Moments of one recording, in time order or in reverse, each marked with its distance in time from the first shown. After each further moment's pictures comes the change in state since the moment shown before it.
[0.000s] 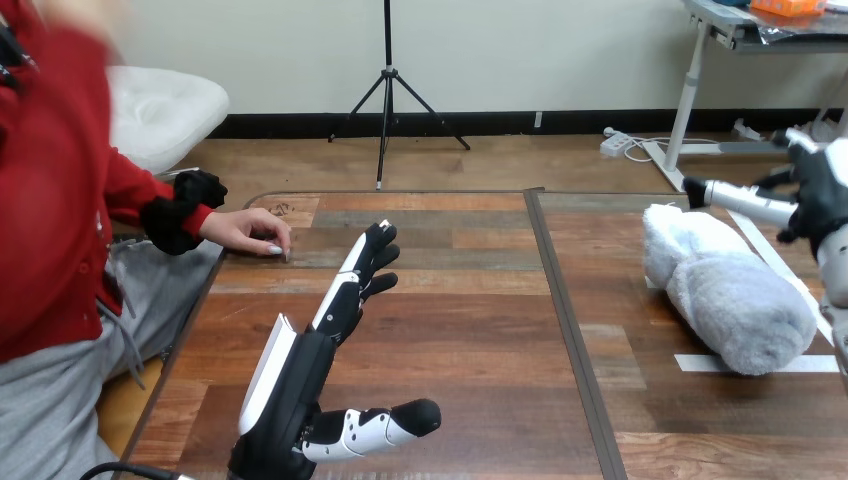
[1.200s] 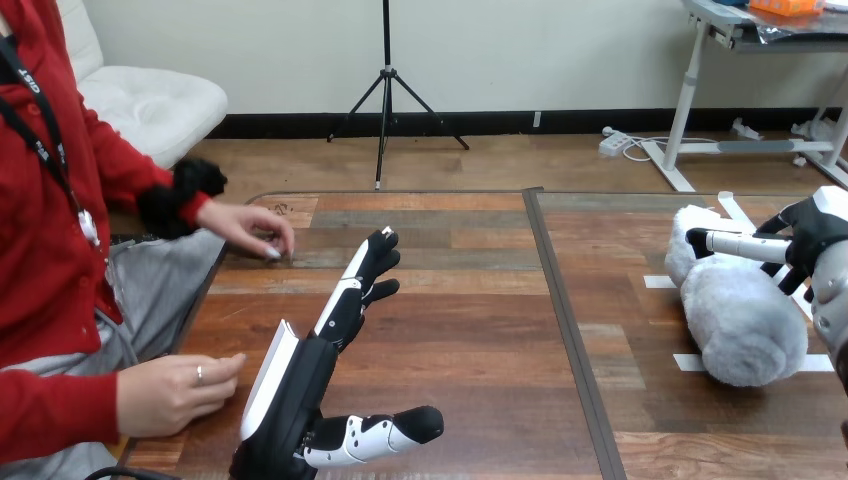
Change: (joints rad) left arm 0.010 0.000 -0.006 0.000 -0.001 -0.002 -0.003; right arm -0.181 0.003 0.203 0.308 -0.100 0.116 0.032
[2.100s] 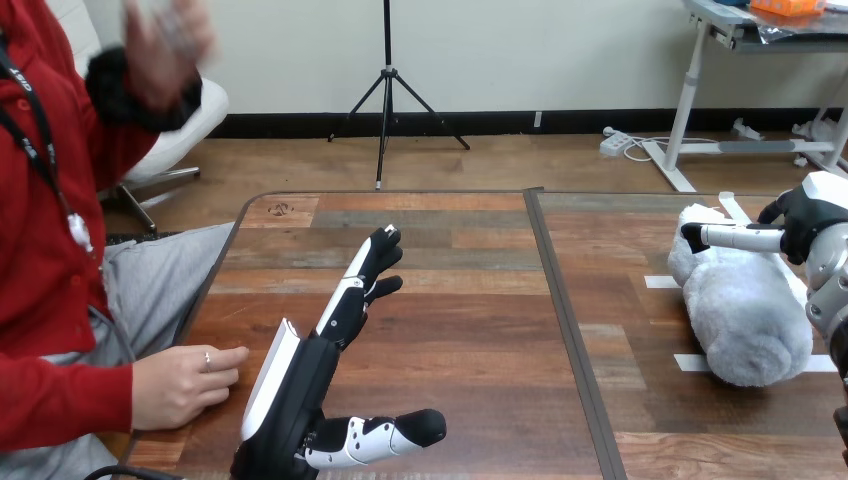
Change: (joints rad) left arm 0.000 -0.001 -0.004 -0.009 0.000 -0.017 0.000; right arm -0.040 0.002 0.085 0.030 -0.022 0.005 0.011
